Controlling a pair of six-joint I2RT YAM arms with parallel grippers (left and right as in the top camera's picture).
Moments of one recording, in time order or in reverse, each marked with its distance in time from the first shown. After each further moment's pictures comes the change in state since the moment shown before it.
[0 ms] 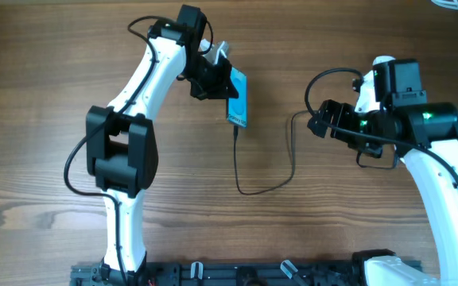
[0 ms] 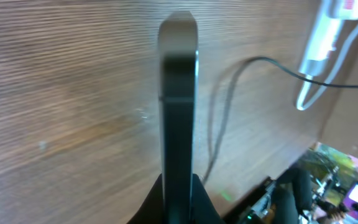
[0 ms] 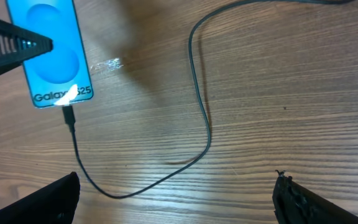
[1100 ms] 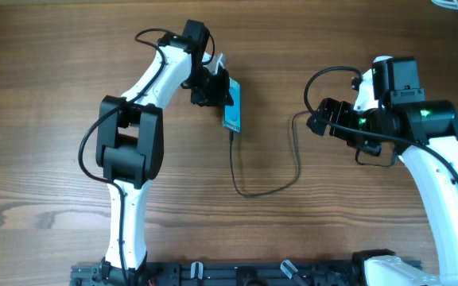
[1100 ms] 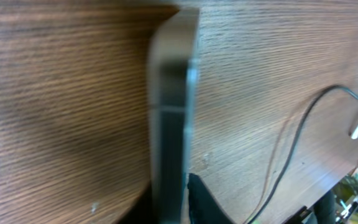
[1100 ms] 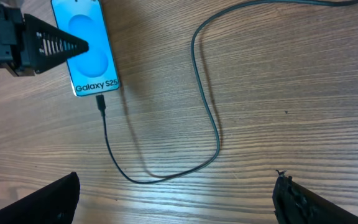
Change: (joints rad) left arm 0.000 0.098 -0.066 0.135 -0.085 -0.017; right arm 0.000 0.013 0.000 0.017 0.000 0.000
